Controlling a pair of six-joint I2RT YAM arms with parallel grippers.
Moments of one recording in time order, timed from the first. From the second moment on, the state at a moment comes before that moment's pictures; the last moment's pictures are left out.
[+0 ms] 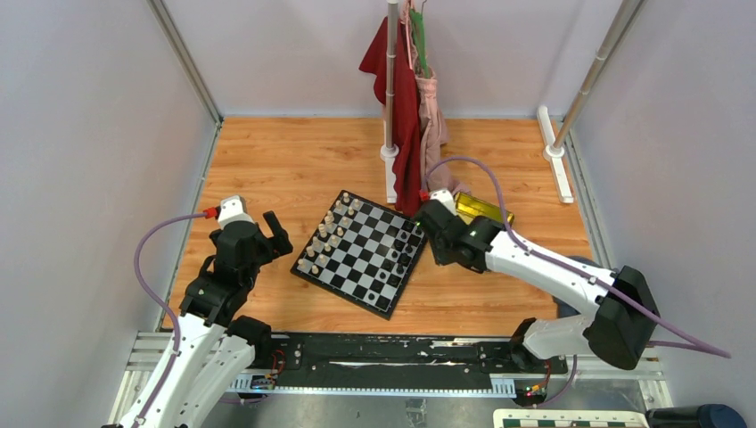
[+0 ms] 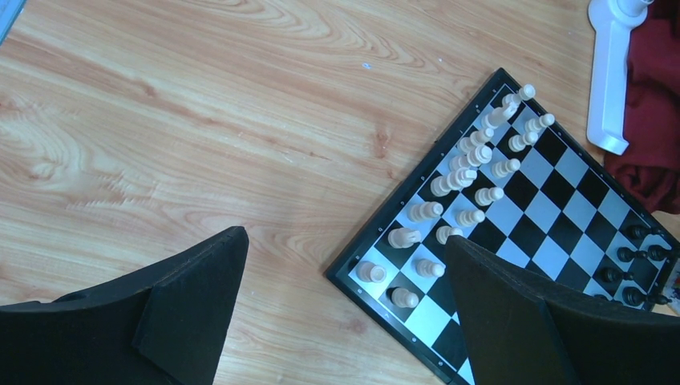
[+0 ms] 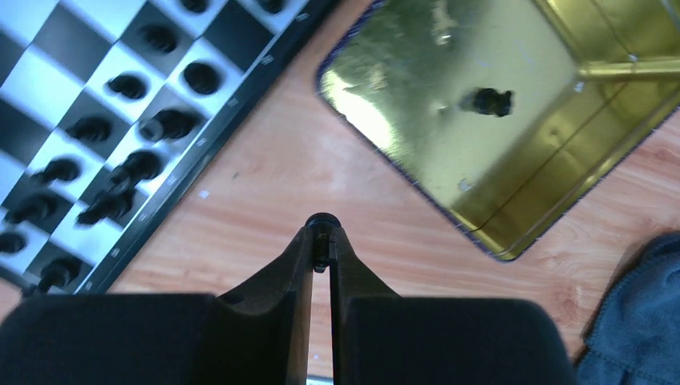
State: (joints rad) left arm -0.33 0.52 0.62 -0.64 -0.41 -0.50; right arm 0.82 1.29 0.97 -0.76 0.40 0.43
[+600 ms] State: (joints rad) left arm -0.35 0.51 0.62 -0.64 -0.41 -0.50; right arm 1.23 1.44 1.07 -0.81 0.40 0.47
